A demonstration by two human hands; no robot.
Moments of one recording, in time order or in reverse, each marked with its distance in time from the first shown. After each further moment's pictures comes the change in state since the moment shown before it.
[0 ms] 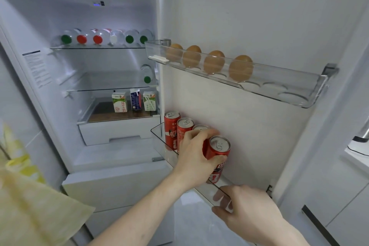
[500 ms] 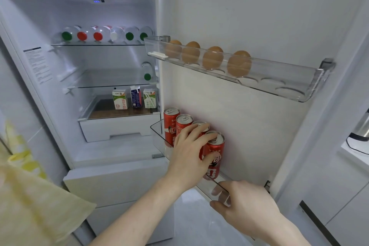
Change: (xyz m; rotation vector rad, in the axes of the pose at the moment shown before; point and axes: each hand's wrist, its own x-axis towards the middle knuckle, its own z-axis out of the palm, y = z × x) left_hand -0.003 -0.024 0.006 0.284 0.109 0.259; right_hand 0.003 0.004 0.003 -0.044 -0.013 0.008
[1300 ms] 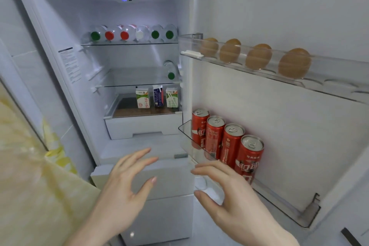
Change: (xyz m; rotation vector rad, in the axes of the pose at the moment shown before) left_hand -0.114 -0.099 -0.160 0.106 -0.024 -0.245; right_hand 0.023 -0.092 0.005 0.472 0.212 -0.409
